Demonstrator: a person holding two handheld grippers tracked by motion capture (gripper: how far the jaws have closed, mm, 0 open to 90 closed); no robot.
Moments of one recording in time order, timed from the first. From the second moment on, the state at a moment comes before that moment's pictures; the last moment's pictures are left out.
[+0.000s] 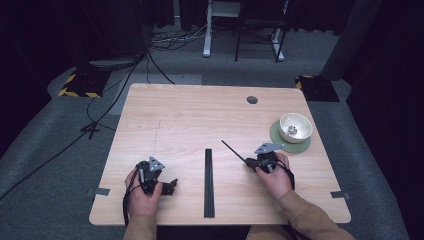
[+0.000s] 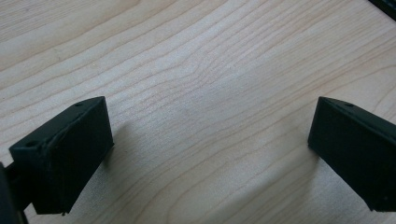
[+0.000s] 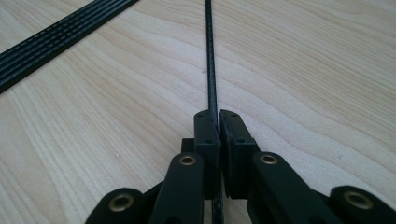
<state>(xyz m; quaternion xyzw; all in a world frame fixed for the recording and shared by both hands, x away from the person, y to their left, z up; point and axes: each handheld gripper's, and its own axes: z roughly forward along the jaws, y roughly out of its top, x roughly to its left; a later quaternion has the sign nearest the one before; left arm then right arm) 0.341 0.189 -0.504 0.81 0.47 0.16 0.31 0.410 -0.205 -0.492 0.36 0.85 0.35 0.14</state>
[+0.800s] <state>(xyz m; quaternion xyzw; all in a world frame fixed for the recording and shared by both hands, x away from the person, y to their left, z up) 0.346 0.188 -0.503 0.82 0.46 0.16 0.31 0.394 -0.228 -0.440 0.32 0.84 0.41 0.14</state>
